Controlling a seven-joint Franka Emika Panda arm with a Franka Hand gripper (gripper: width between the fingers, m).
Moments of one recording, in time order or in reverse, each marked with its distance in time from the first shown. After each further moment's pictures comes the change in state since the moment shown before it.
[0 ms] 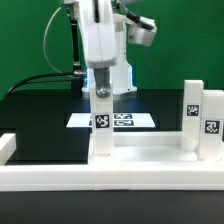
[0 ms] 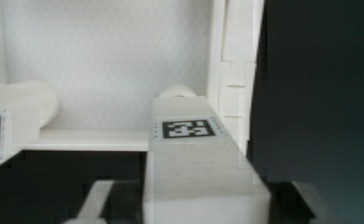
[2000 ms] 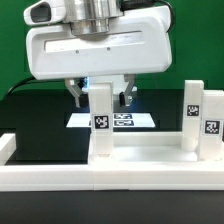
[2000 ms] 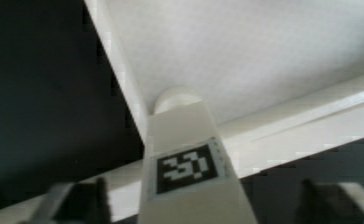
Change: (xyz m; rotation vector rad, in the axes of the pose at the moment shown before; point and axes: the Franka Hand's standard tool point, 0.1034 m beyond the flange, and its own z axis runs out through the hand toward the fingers) arm 0.002 0.011 0.019 -0.037 -0.034 -1.253
